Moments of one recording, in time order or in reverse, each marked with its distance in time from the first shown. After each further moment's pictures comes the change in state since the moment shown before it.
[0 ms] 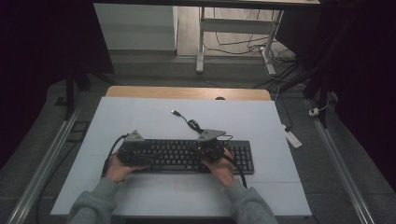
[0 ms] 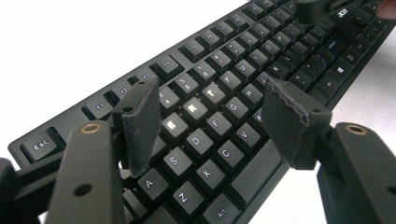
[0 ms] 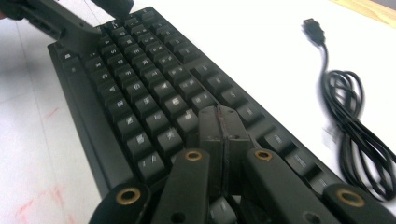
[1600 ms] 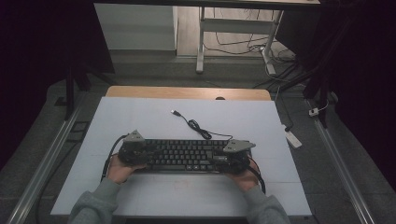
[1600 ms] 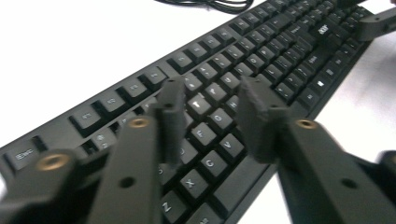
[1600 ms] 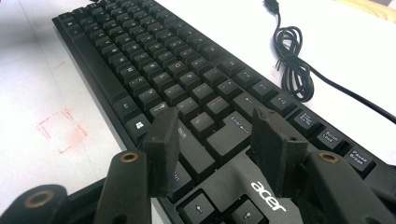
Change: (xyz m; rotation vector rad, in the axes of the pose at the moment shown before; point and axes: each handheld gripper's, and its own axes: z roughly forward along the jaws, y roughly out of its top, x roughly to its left) left arm -0.008 0.002 -0.001 -0.035 -0.047 -0.011; right arm -0.013 -0.048 -0.061 -0.031 -0.038 0.029
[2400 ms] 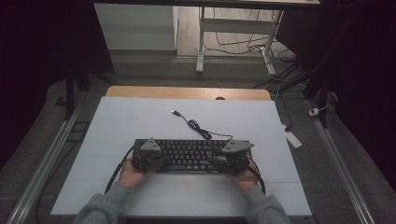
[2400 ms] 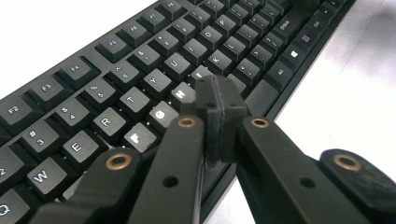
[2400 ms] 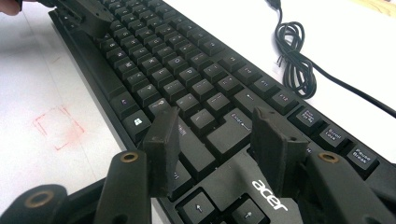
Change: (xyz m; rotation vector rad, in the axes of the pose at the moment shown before) left arm -0.028 -0.001 0.029 0.101 -0.026 0.101; right arm 0.000 -0.001 0.003 0.012 -0.002 -0.009
